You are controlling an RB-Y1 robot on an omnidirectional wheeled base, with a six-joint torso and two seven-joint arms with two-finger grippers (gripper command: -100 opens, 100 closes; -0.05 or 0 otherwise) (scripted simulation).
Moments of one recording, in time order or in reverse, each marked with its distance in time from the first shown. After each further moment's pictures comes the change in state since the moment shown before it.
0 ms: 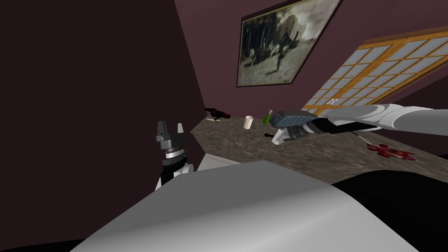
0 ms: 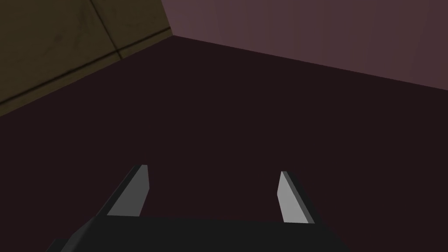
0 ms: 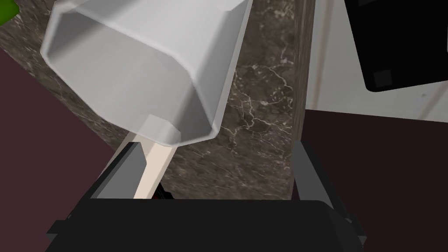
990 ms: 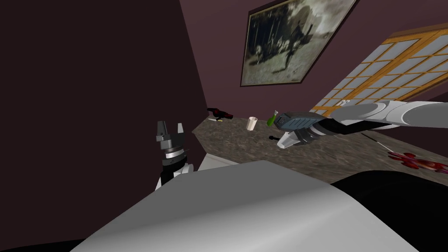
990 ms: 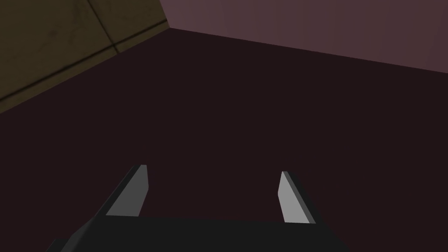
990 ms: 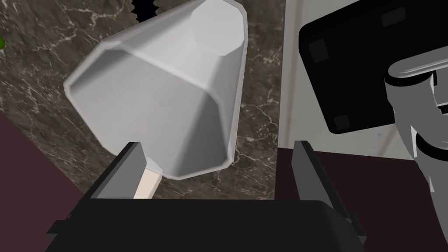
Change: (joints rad) left arm 0.000 0.000 0.000 0.000 0.000 0.000 0.000; right arm 0.093 -0.119 0.063 0.042 -0.009 -0.025 0.033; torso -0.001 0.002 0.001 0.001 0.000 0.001
